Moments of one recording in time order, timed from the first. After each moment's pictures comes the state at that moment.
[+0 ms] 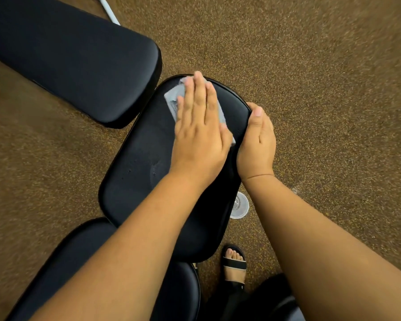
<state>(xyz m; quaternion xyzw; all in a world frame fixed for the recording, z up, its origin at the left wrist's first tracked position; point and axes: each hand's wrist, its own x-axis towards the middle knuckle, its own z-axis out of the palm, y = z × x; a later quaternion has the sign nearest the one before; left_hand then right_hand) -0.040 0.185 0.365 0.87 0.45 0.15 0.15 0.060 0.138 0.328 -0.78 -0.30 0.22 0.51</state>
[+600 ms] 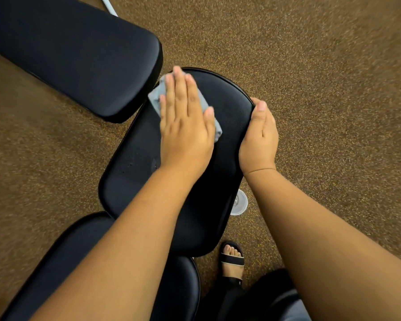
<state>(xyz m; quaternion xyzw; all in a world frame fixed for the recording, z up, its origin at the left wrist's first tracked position) -0.056 0.190 0.362 0.82 0.52 0.16 0.17 0.060 0.137 0.330 -0.79 -0.28 0.23 0.50</state>
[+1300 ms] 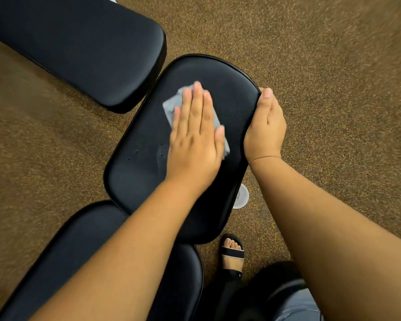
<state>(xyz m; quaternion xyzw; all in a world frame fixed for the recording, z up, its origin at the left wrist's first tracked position) -0.078 0.152 0.348 0.86 0.47 0.14 0.12 0.056 0.136 0.335 -0.80 -0.27 0.20 0.49</state>
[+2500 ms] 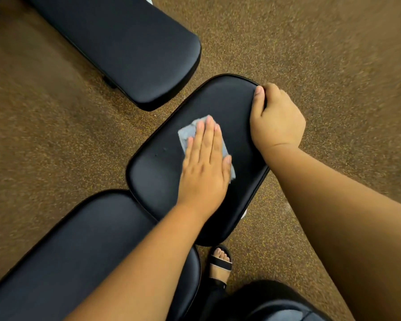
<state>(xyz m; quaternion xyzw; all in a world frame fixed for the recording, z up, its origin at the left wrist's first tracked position) -0.108 0.123 0.339 0.83 0.53 0.14 0.13 0.051 0.184 0.375 -0.85 -0.50 0.05 0.18</state>
